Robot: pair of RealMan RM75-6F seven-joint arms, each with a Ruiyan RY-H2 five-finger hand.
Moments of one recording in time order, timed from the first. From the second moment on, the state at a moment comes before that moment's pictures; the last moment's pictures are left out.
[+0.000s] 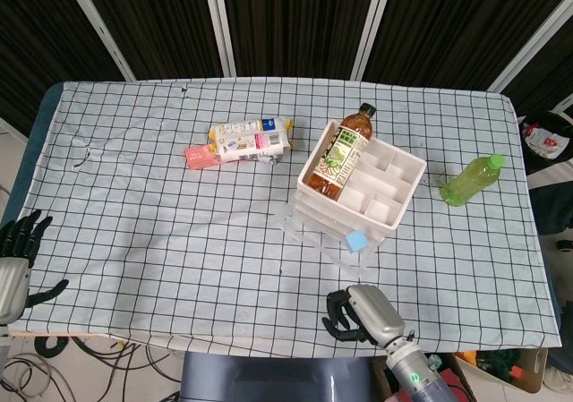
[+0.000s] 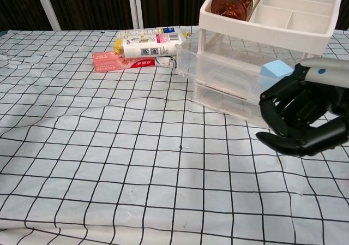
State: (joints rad) left arm -0.09 -1.16 -0.05 -1.59 1.53 1.53 0.04; right arm 0.37 -1.32 0.01 -2.28 -1.23 1.14 -0.22
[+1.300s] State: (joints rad) left arm -0.09 -1.16 -0.05 -1.59 1.51 1.52 0.04; right arm 0.51 -1.57 0.16 -2.19 -0.95 1.17 -0.33
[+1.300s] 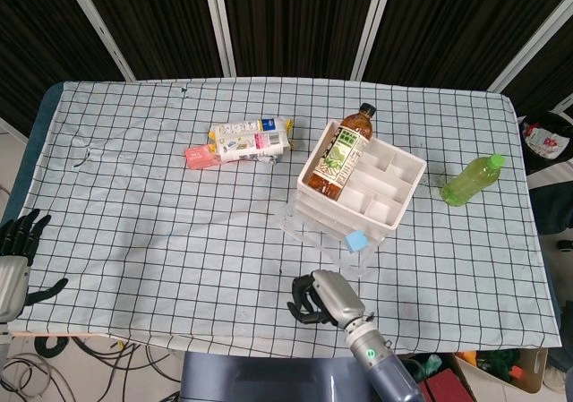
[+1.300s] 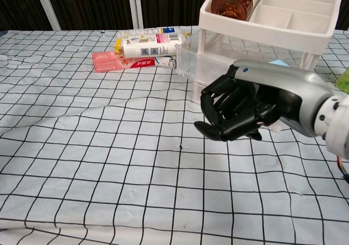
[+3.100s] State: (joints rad) left arm -0.09 -1.16 -0.06 -1.60 1.49 1.51 0.04; right arm 0.66 -1.66 0.37 -2.02 -0.64 1.21 -0.32
